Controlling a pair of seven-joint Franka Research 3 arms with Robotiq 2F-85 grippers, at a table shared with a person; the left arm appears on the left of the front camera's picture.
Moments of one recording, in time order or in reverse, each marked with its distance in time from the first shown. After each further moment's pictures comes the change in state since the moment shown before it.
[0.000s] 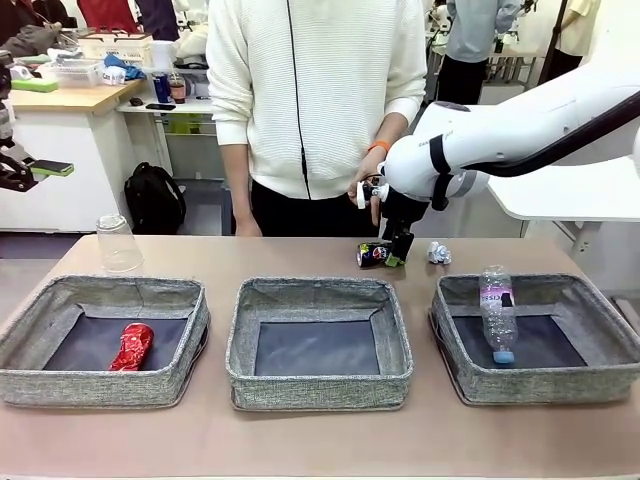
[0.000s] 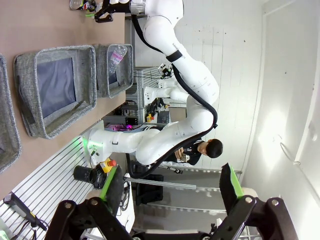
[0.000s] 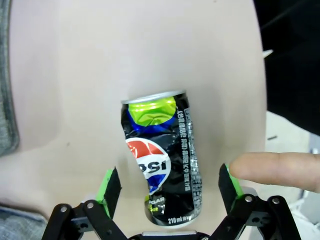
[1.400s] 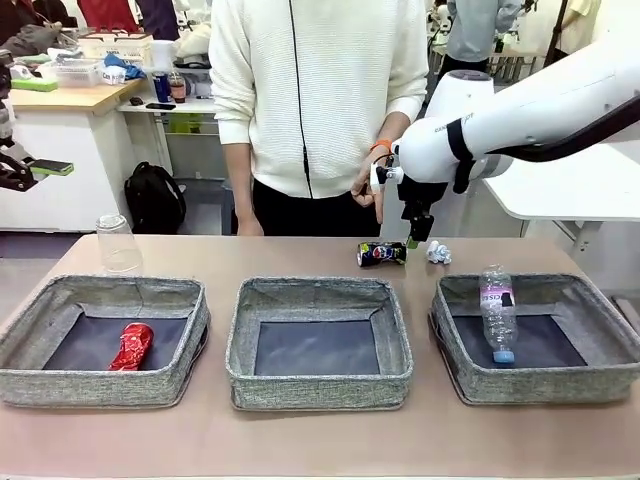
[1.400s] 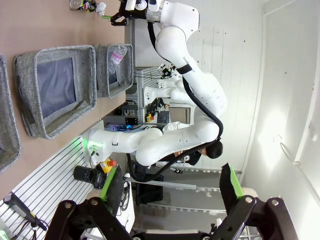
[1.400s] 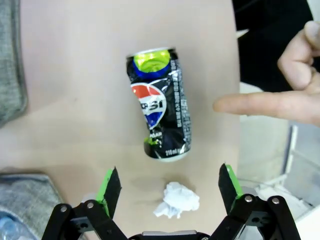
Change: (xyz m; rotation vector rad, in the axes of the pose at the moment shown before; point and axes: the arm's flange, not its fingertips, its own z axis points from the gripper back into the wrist) left arm 0.000 0.000 0.000 0.000 0.000 0.000; right arm -0.009 0.019 0.056 -0.113 0.089 0.001
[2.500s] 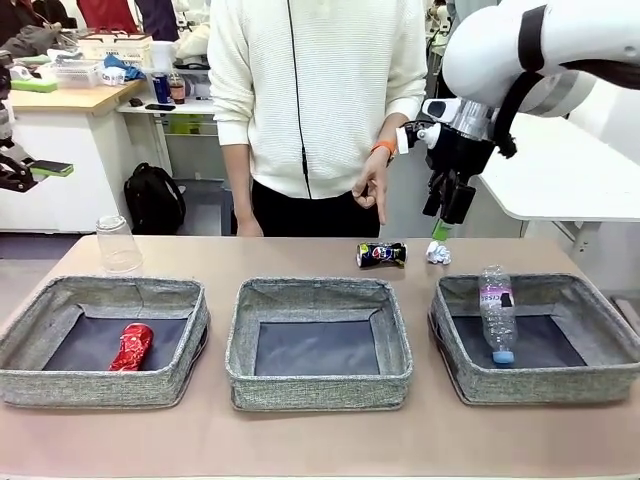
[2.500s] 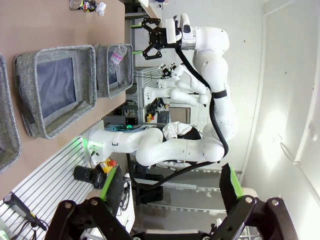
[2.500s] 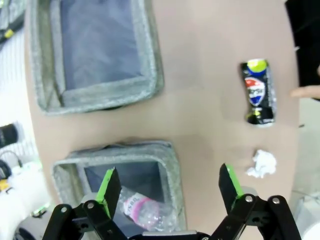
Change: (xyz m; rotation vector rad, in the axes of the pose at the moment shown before) left arm 0.000 0.000 0.000 0.000 0.000 -0.001; right arm -0.016 0.082 0.129 0.254 -0.088 -0.051
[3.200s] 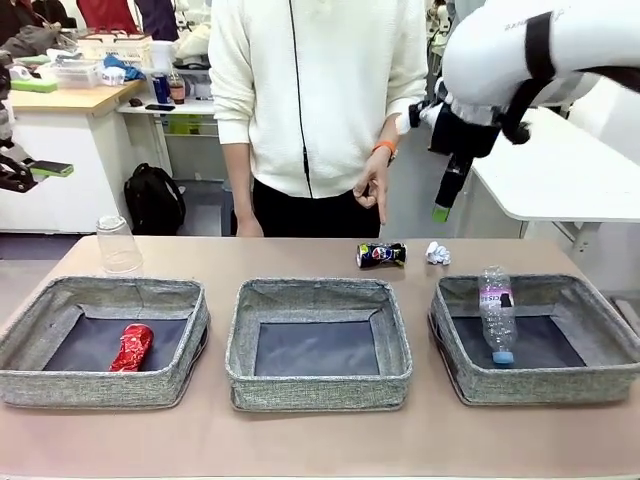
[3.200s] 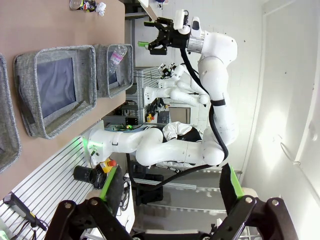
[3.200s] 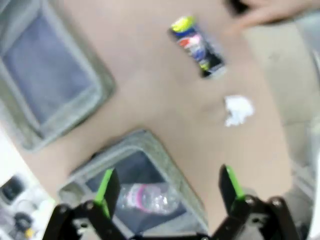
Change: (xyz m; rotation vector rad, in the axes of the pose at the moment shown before) left arm 0.000 0.000 0.000 0.000 0.000 0.000; right arm 0.005 0.001 0.024 -0.183 0.072 -0.323
